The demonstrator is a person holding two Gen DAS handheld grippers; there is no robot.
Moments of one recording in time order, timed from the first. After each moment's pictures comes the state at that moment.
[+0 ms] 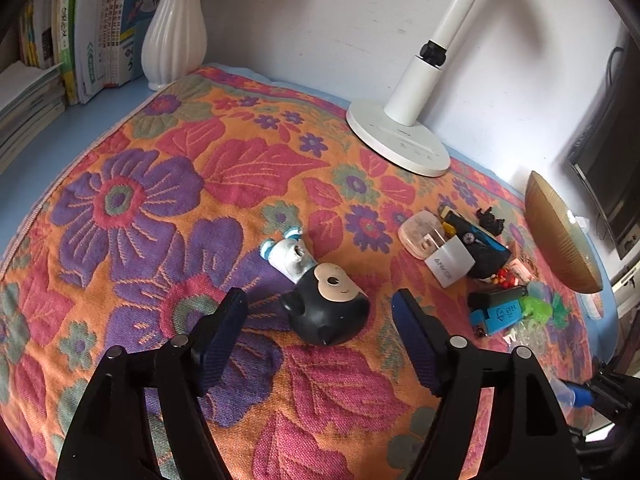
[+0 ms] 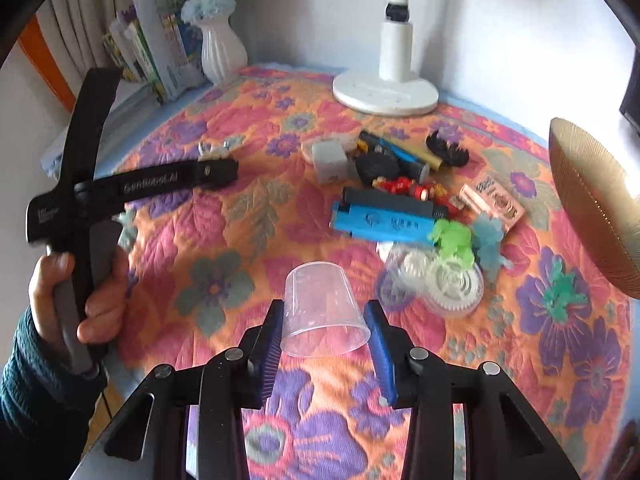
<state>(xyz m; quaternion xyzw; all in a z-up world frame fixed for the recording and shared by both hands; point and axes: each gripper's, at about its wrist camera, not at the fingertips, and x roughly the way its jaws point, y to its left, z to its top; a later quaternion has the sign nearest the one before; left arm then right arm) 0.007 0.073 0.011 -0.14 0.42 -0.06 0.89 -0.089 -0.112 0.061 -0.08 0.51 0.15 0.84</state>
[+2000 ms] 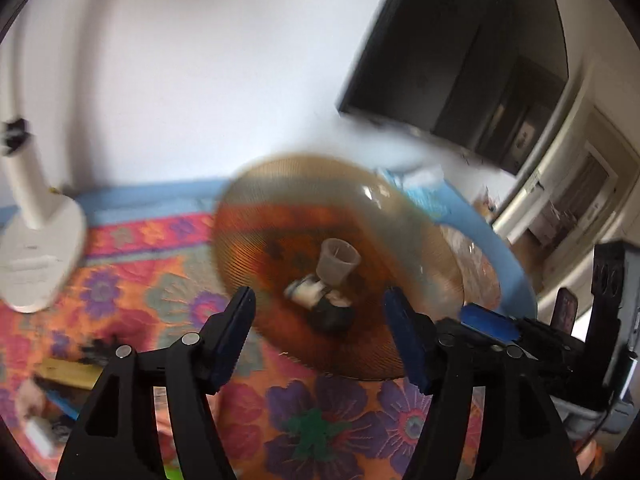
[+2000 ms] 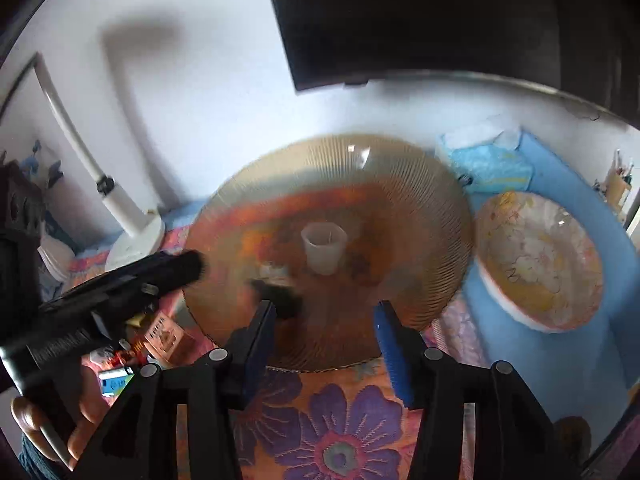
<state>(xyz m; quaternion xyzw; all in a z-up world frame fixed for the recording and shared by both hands) 0.078 -0.232 0.117 -0.06 0.38 -0.32 0.87 -0.054 -0.397 0.135 0.12 0.39 -0.08 0.91</state>
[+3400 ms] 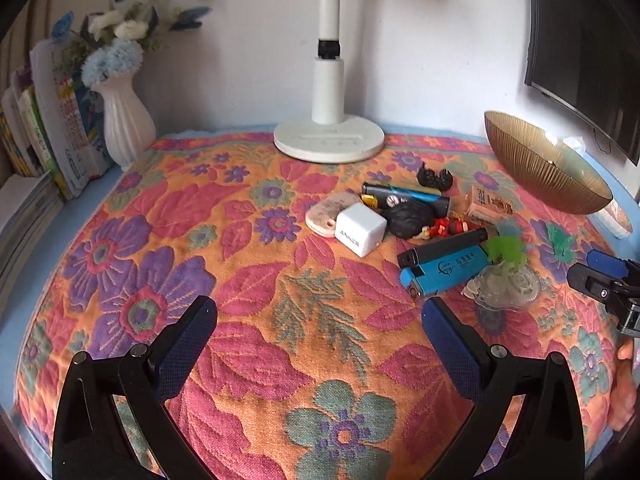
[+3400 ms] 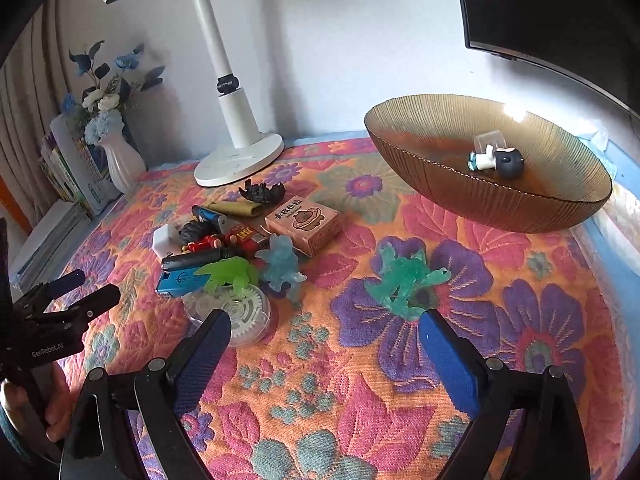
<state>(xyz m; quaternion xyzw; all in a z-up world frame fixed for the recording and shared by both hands) -0.034 -0.018 0.039 0.01 0.38 -0.06 0.92 -0.093 -0.261 0.054 0.05 0.38 0.05 0.92</state>
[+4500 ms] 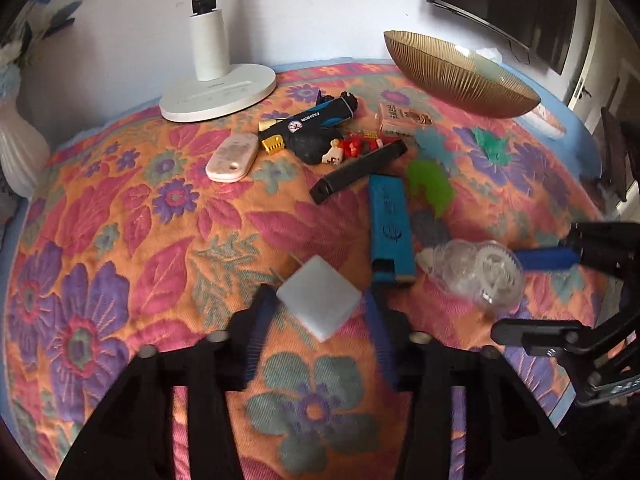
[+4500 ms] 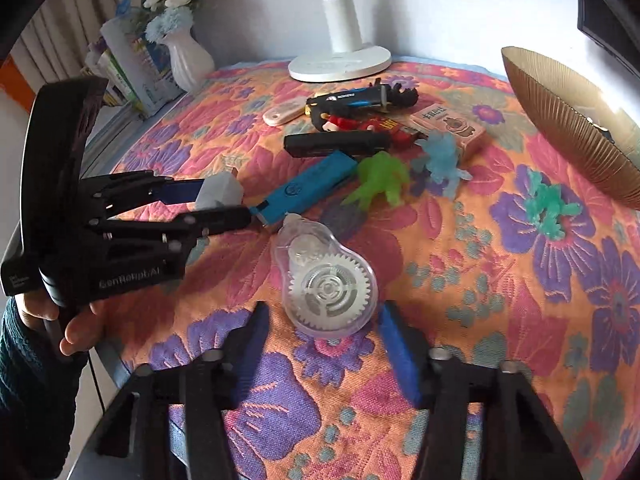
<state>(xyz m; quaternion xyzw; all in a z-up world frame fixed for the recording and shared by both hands) -0.030 -0.039 0.022 0.10 0.45 -0.23 0.86 -0.114 -0.170 0.034 0.00 0.50 0.14 0.85</state>
